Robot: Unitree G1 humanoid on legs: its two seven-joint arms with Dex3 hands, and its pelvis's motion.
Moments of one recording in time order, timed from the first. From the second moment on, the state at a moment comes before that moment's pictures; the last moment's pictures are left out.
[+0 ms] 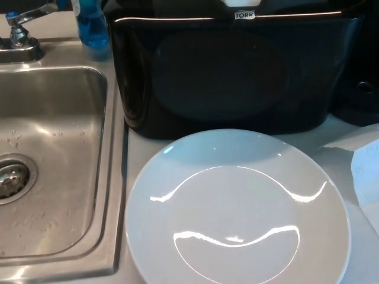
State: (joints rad) left_arm 0.45 0.13 0.26 1.00 -0.06 -0.36 0.19; right_arm -0.12 -1.26 -0.36 -0.34 -0.73 -0.30 0.79
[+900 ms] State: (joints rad) left_arm 0.48 0.13 0.26 0.99 -0.06 -0.36 0.19; right_arm 0.58 -0.79 -1.22 0.09 -0.44 -0.31 0.75
